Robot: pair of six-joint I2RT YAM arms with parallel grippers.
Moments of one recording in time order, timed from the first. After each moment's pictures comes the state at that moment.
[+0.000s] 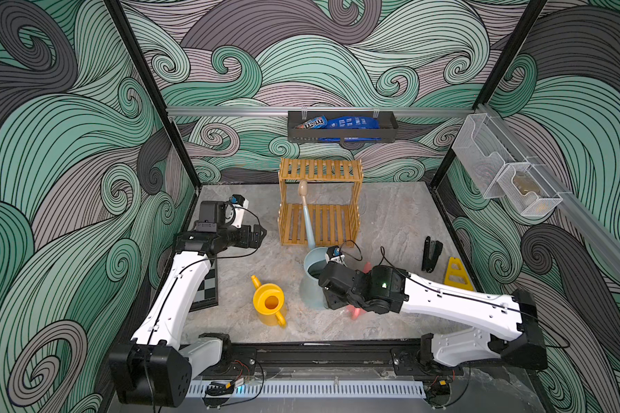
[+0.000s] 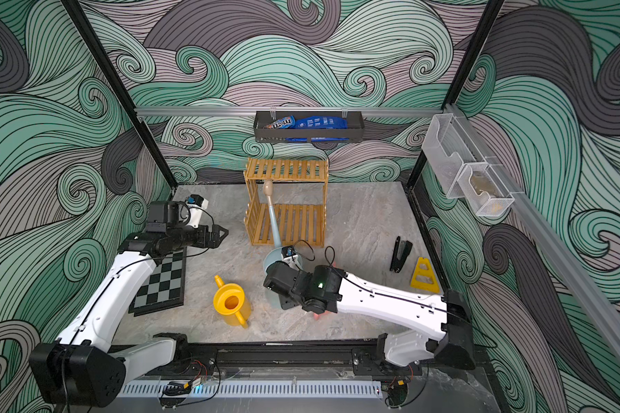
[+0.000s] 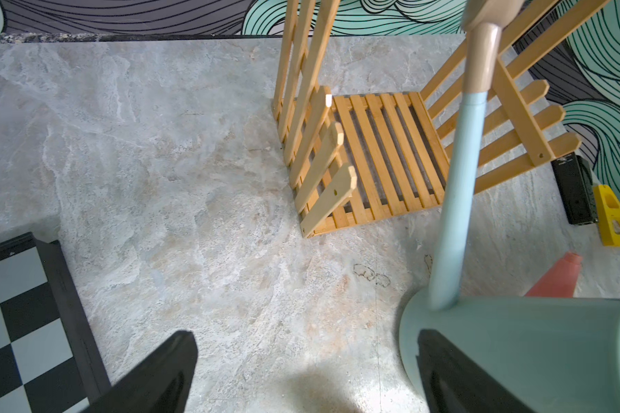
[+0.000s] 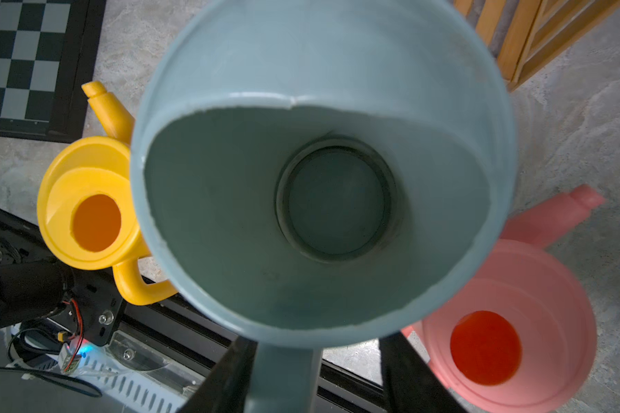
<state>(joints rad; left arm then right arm) -0.07 1.18 1.09 -0.70 0.33 0.03 1.23 1.35 1.22 -1.01 0.35 0.84</state>
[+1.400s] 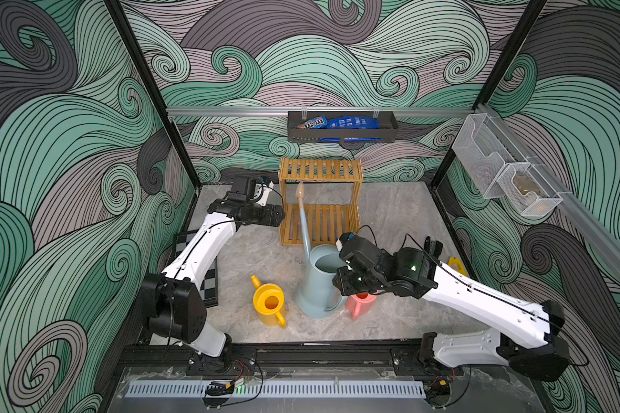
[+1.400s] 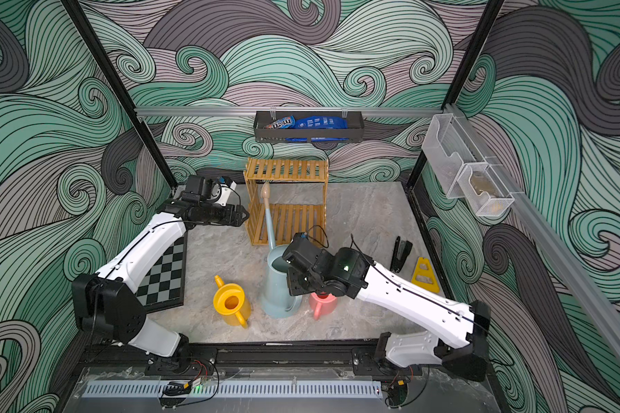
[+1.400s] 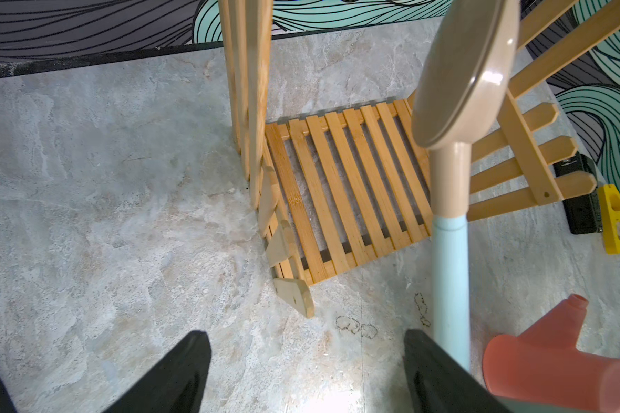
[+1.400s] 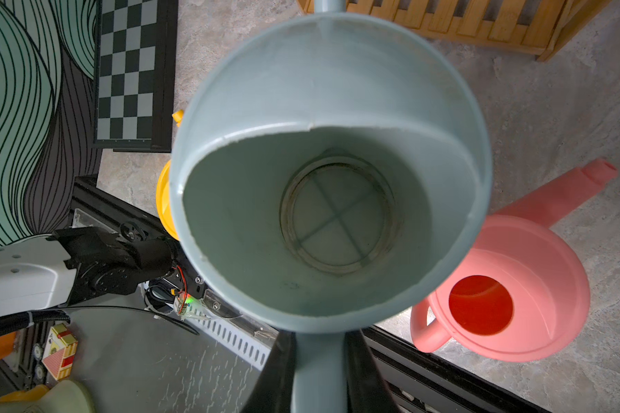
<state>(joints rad) -0.22 1.54 1.39 -0.70 0.25 -0.01 1.03 1.27 1.32 -1.10 0.07 0.82</state>
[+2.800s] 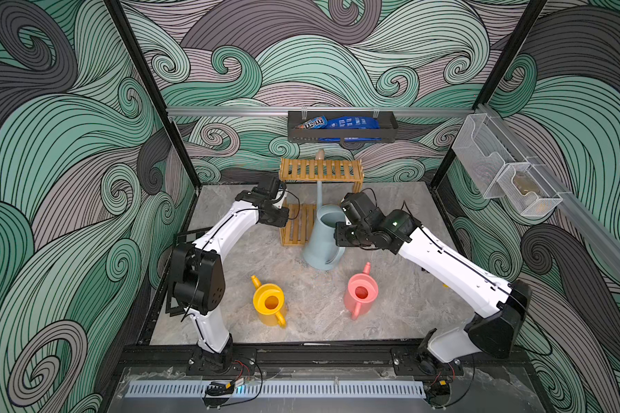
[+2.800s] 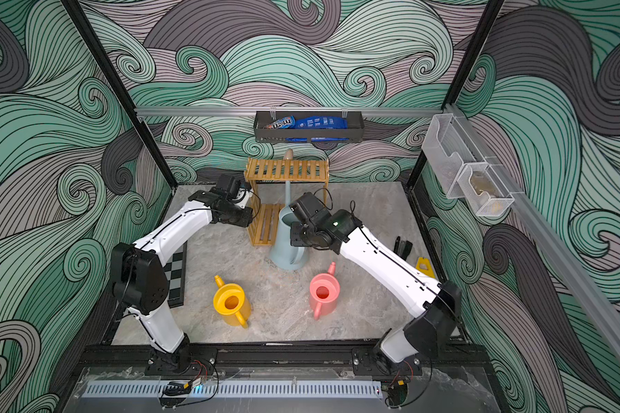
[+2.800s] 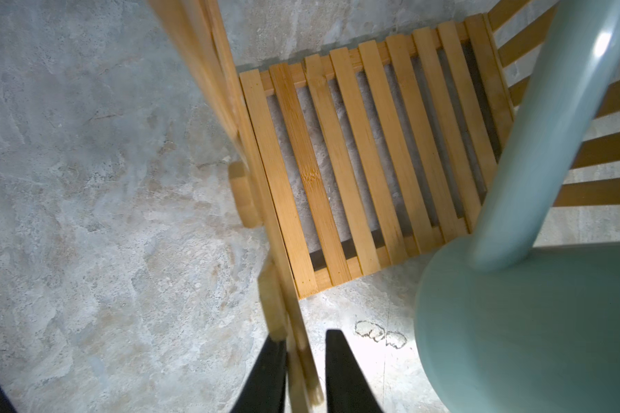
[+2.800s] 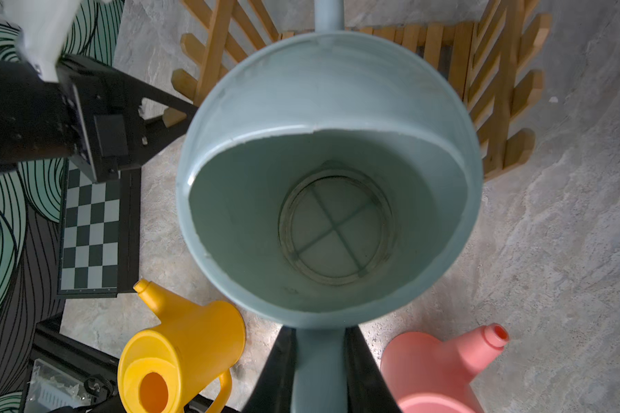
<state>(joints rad) -0.34 1.77 1.54 -0.81 0.08 -0.06 0.76 1.52 1.57 -0.99 0.14 0.66</state>
